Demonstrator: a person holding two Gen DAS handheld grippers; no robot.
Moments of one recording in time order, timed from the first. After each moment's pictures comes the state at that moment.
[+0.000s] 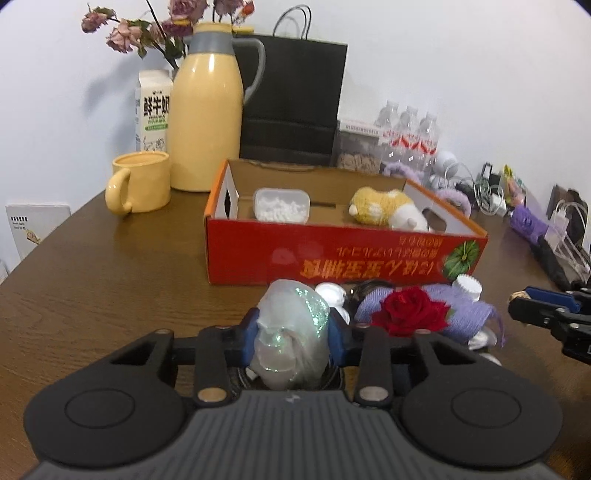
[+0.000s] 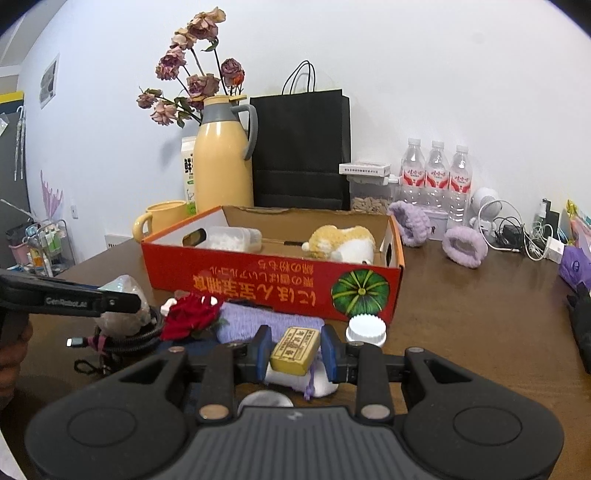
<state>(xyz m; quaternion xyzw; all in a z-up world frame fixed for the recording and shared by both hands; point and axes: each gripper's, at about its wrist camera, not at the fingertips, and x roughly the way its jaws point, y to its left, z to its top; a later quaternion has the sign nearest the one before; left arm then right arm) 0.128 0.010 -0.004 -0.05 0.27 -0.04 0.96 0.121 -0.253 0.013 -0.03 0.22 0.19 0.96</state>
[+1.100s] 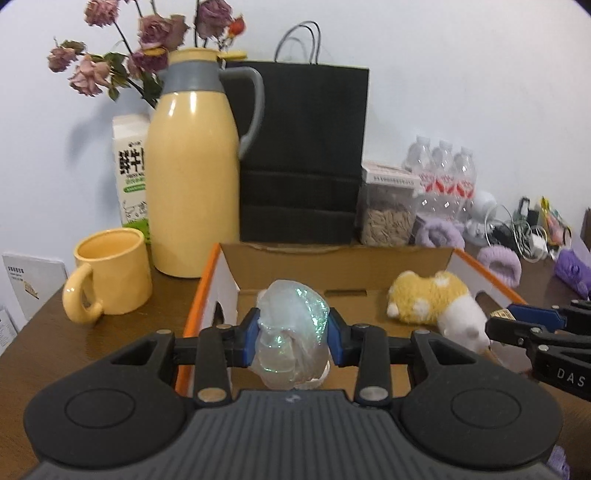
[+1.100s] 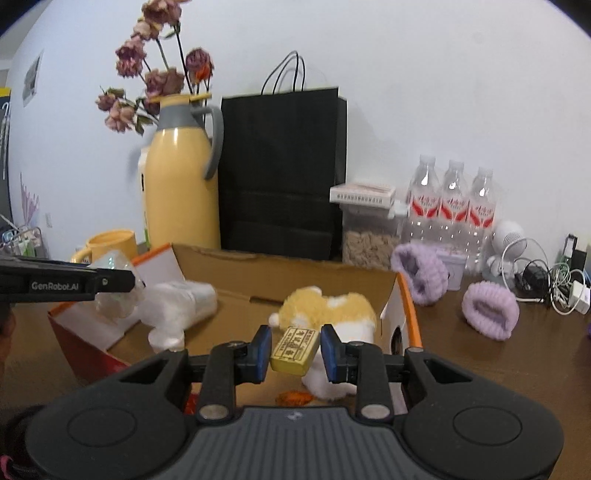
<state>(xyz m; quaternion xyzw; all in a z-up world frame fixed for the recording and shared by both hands) 0.271 0.002 0.017 -0.02 0.23 -0.02 0.97 0.278 -0.216 0.022 -0.05 0.21 0.18 0.96</state>
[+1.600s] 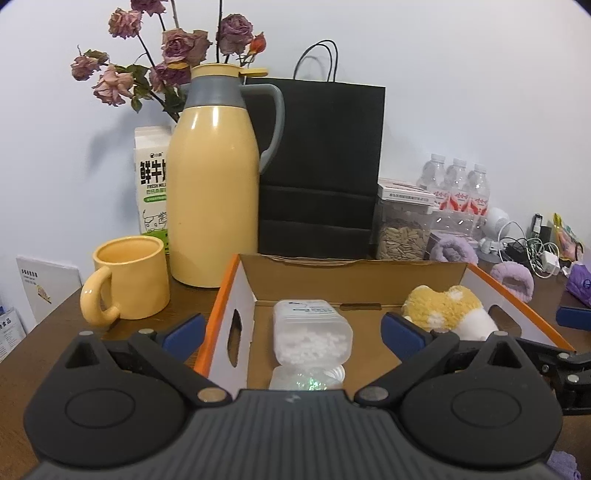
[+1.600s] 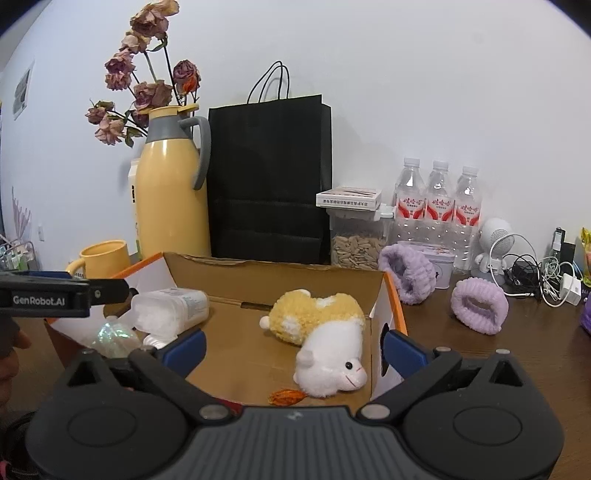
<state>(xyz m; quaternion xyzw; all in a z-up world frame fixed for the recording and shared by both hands) 0.260 0.007 0.016 -0.03 0.19 0.01 0.98 0.269 -0.225 0.021 -0.03 0.19 0.16 0.97</state>
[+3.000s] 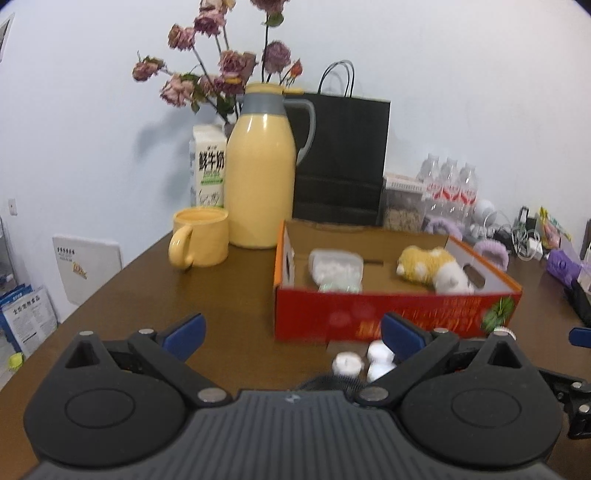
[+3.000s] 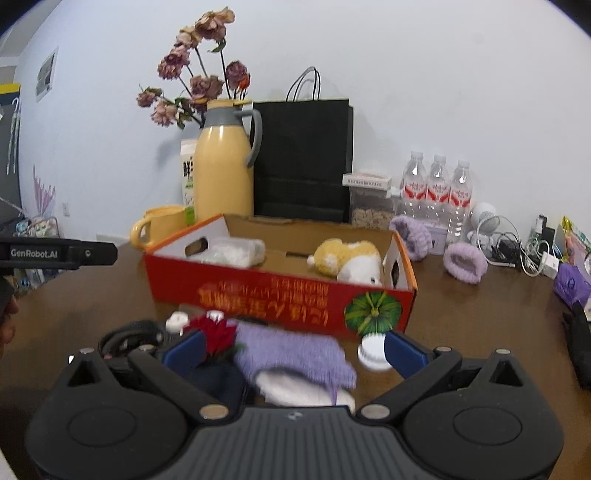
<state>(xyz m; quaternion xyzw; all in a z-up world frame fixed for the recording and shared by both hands) 0.112 0.034 0.024 -0.04 0.21 0.03 0.98 0.115 -0.226 0.023 -0.05 0.22 0.17 0.96</state>
